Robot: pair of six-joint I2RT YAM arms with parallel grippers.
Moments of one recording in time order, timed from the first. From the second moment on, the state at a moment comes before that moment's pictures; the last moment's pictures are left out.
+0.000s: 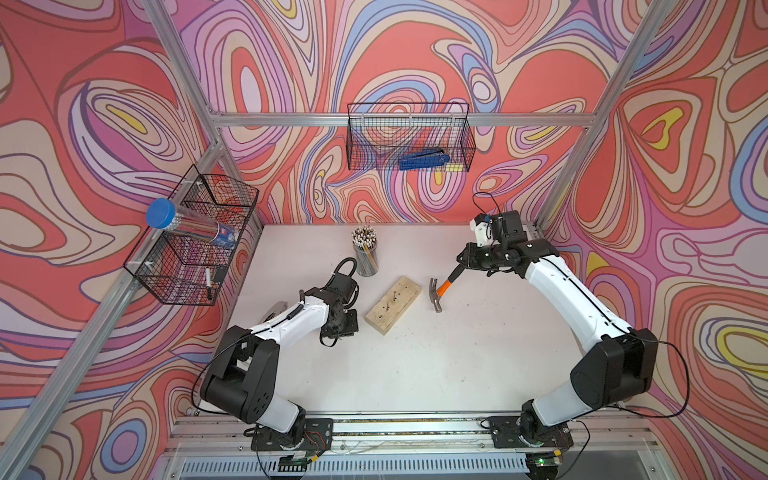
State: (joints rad) left arm -0.41 1.51 0.87 -0.74 0.04 -0.58; right arm 0.24 1.58 1.48 -0.74 -0.25 0.28
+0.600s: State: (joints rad) left arm -0.51 1.62 0.88 -0.59 0.04 -0.78; right arm 0.28 1.87 1.68 -0.64 -0.21 0.09
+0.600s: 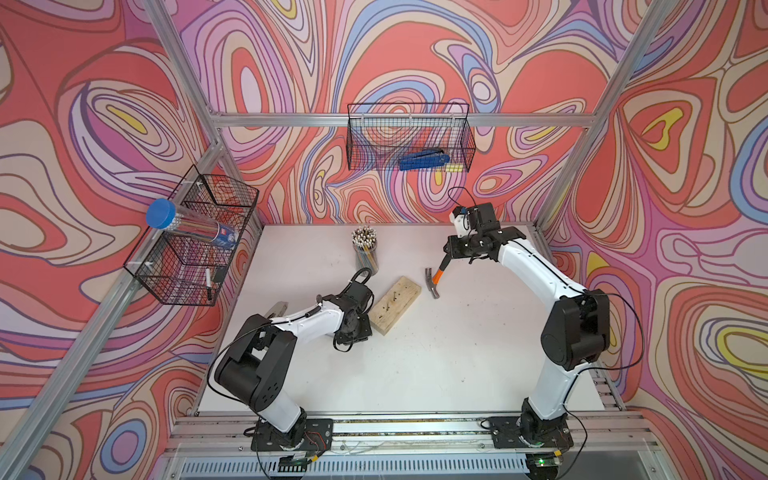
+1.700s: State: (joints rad) left arm -0.53 1.98 1.33 -0.61 -0.03 -0.68; right arm 0.39 1.72 1.52 -0.67 0.04 0.00
